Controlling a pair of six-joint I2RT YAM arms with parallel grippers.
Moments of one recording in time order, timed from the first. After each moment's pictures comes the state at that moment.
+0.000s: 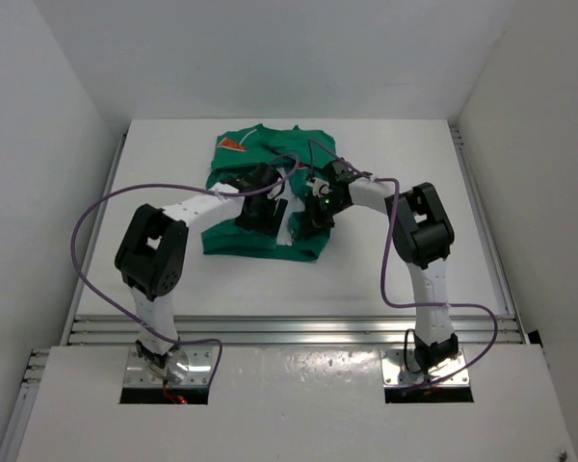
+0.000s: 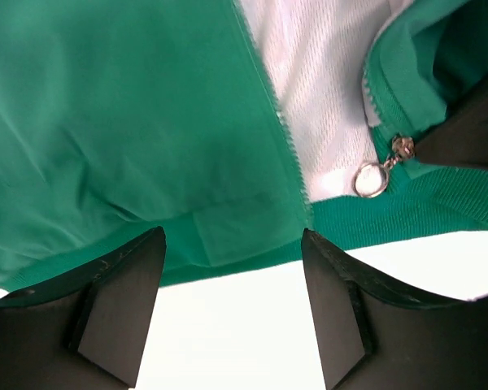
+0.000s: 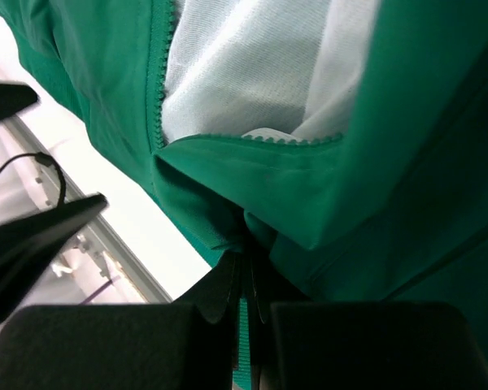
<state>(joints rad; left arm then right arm) -0.53 1.88 1.39 -0.61 -0.07 -0.20 0.39 2.23 1.49 -0.47 -0.68 0.31</state>
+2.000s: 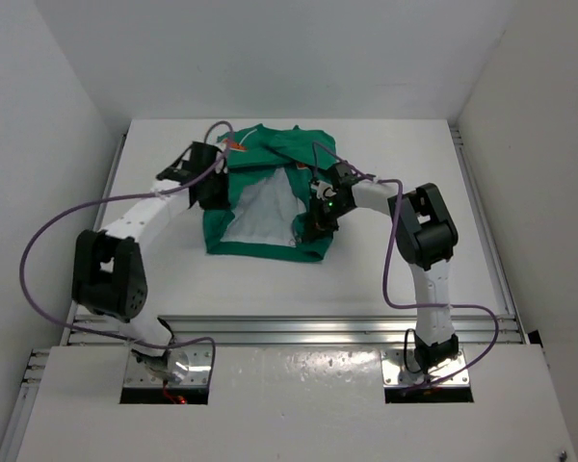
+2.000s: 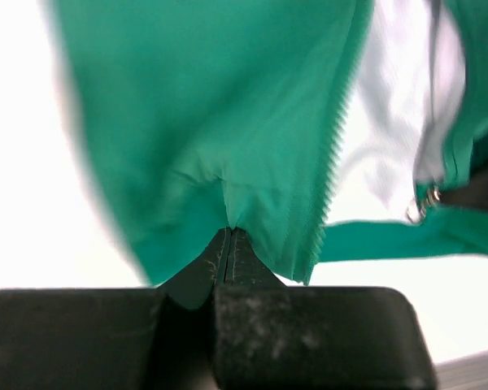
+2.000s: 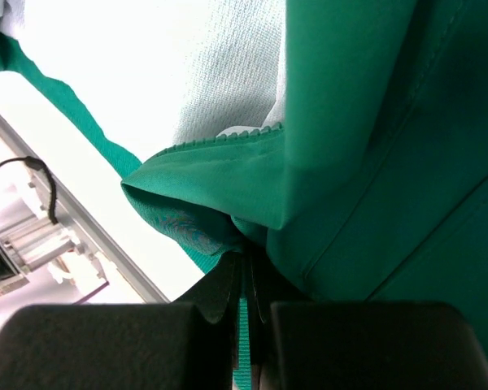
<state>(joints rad) -0.28 1.67 1.28 -0.55 0.03 -0.25 0.37 2.20 1.43 -0.46 -0.66 0.32</state>
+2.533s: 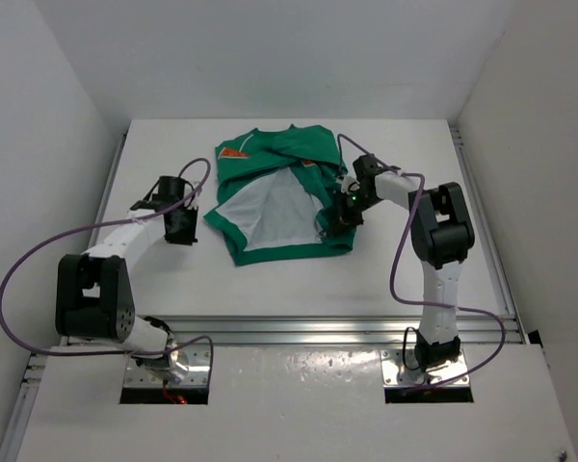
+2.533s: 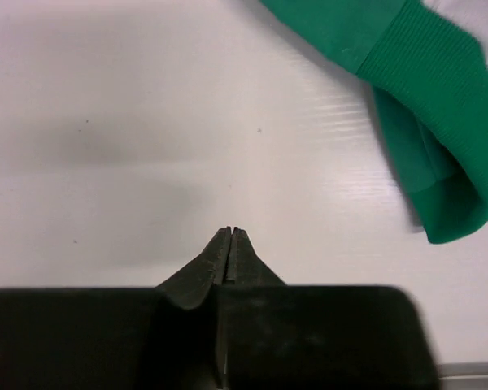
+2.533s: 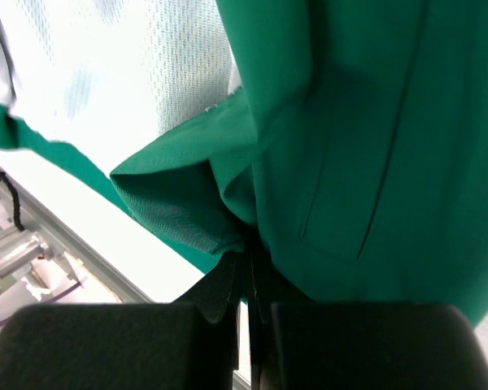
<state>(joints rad) -0.06 1.48 0.95 -0.54 -0.03 -0.01 0.24 2.15 1.43 -0.61 -0.59 0.20</state>
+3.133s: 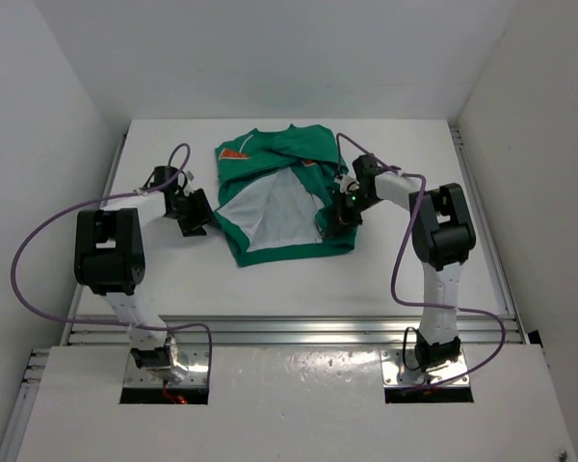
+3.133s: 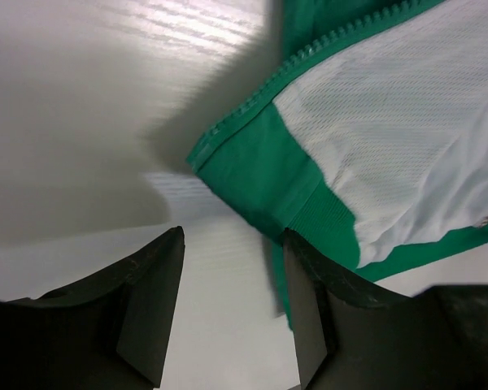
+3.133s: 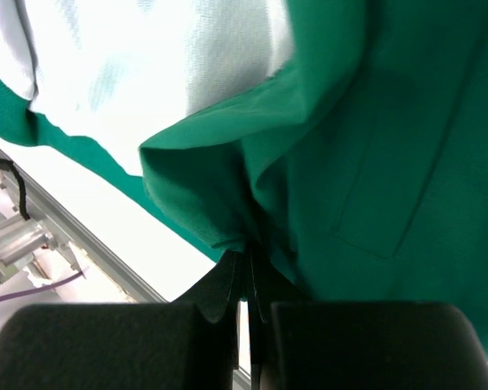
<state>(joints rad) 0.06 1.80 1.11 -0.41 0.36 -0.36 0.24 2.14 1.42 -0.62 -0.61 0.18</state>
